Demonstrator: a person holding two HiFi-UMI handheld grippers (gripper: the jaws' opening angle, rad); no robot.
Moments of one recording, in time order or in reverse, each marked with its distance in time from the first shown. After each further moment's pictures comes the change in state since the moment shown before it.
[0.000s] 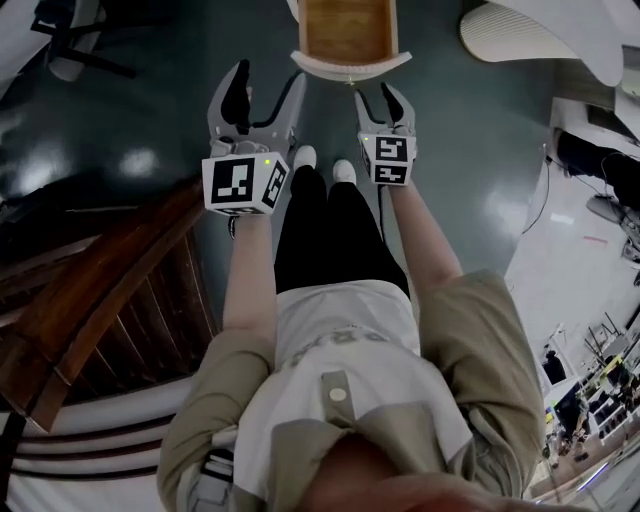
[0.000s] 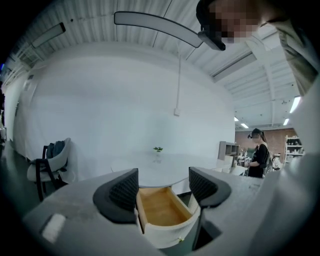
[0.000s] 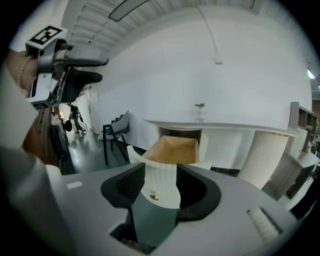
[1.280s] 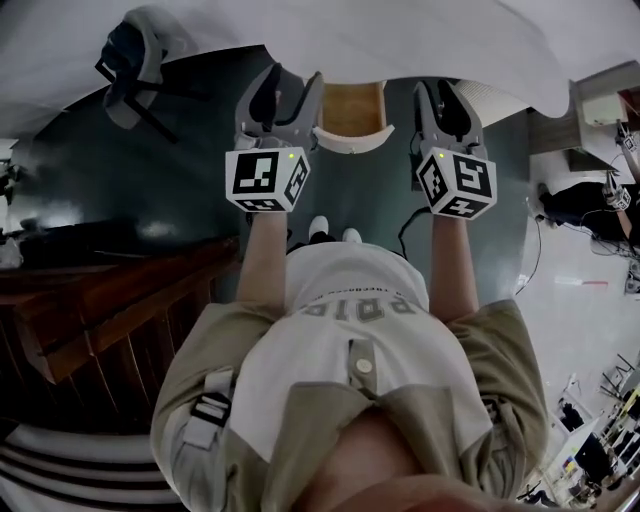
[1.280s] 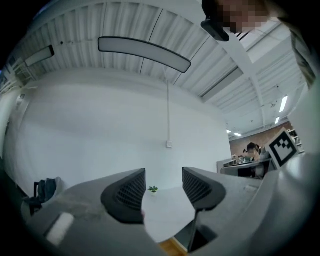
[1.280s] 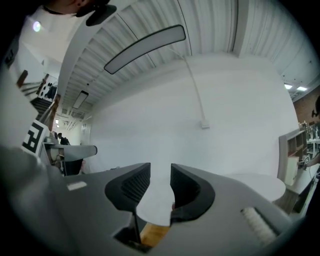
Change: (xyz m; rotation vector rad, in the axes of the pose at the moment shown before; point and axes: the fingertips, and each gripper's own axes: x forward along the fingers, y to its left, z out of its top) left arm -0.027 -0.044 0.245 0.108 -0.233 -0.053; right arm -0.204 -0.047 0.368 0.056 -0.465 -0.076
